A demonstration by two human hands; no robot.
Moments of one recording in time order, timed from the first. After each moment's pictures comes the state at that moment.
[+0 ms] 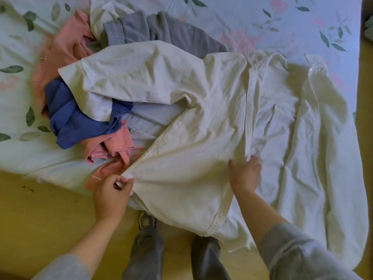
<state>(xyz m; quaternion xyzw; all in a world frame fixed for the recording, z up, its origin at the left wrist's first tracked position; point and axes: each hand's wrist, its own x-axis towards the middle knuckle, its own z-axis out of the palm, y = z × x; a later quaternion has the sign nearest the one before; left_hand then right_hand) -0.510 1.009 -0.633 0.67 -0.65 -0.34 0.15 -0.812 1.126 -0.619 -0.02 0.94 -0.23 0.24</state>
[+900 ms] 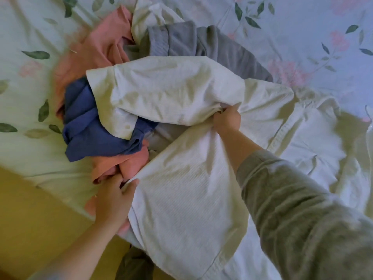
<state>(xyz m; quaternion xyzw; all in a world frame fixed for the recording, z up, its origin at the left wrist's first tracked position) -0.539 0.944 -0.649 0.67 -0.64 -0.35 0.15 -0.857 0.846 -0.650 -0.27 0.89 -0.25 0.29</state>
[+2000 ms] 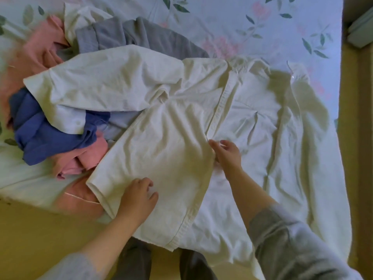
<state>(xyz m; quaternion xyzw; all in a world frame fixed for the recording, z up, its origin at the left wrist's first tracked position) -0.603 1.012 -0.630 0.53 -0.74 -0.40 -0.10 -0.867 1.056 -0.616 -0.02 0.83 -0.38 0.41</state>
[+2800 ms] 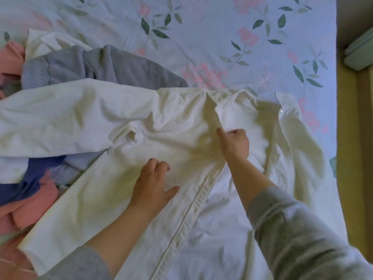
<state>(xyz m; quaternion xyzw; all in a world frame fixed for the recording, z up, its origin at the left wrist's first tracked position) -0.785 0.967 -0.645 0.44 -0.85 -0.28 0.02 -1.033 0.984 -0.647 -0.08 0.92 -0.29 0.26</state>
